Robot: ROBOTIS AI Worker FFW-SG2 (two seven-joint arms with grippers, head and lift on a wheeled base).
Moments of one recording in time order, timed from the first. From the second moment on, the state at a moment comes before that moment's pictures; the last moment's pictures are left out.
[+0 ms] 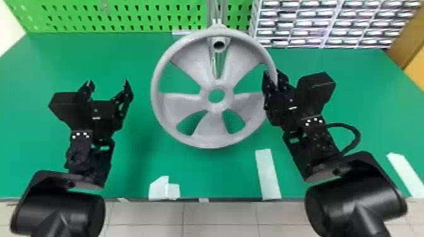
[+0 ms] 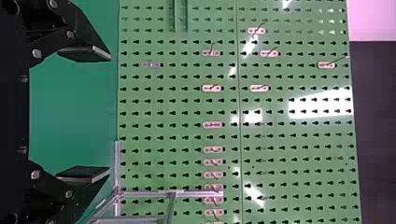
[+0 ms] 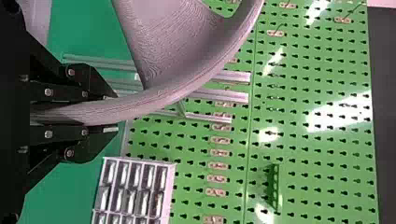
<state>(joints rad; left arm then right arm) 0.17 0.21 -0.05 -1.78 0.15 -0.10 0.17 0.08 -0.11 0.24 -1.90 0.01 0.15 -0.06</state>
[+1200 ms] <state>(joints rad) 0.32 0.21 -0.11 -1.92 0.19 -0.03 0.17 0.05 -0.06 0.25 -1.83 -0.01 0.04 -0.19</state>
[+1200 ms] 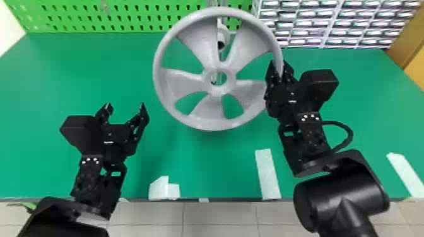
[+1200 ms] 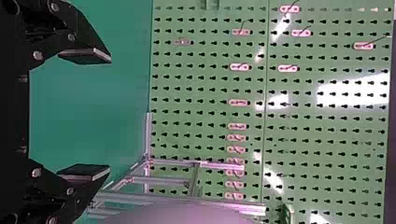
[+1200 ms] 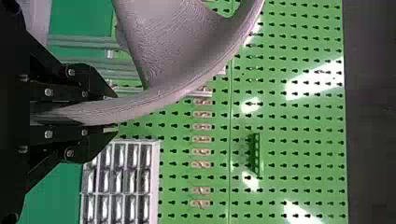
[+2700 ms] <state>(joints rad) 0.13 0.22 -0.23 -1.76 0.33 -0.08 -0.04 -0.02 -0.04 0.32 -1.74 -0.04 -0.06 -0.31</state>
